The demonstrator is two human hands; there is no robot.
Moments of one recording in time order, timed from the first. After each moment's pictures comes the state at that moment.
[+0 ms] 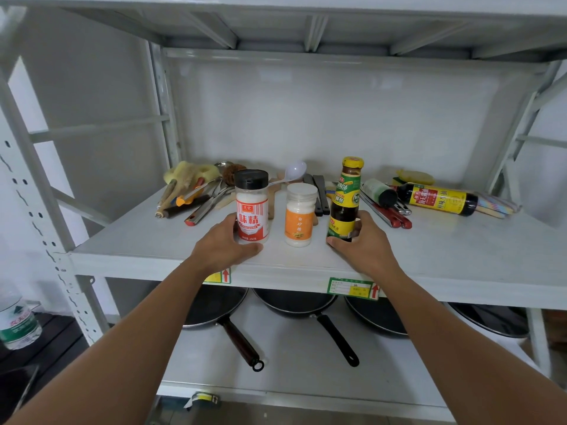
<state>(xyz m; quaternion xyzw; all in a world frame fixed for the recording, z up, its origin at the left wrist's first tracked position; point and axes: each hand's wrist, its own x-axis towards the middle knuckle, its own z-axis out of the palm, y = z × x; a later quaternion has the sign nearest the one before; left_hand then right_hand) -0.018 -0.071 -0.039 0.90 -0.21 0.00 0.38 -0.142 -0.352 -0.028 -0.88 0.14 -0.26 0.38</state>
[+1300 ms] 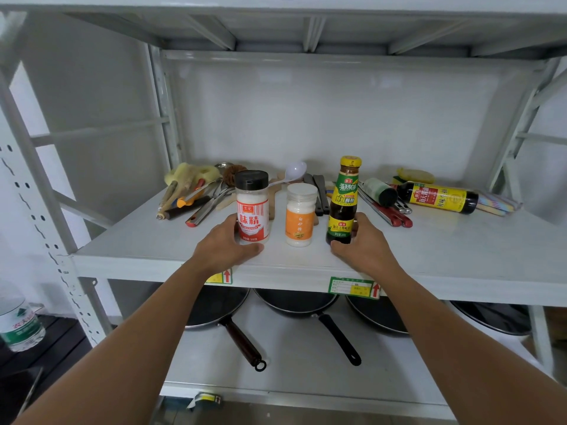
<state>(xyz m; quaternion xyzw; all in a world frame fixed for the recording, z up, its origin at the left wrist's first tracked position) -0.023 -0.072 -0.036 0.90 -0.21 0.00 0.37 -0.148 -0.344 -0.022 -0.90 0.14 -0.21 0.37</state>
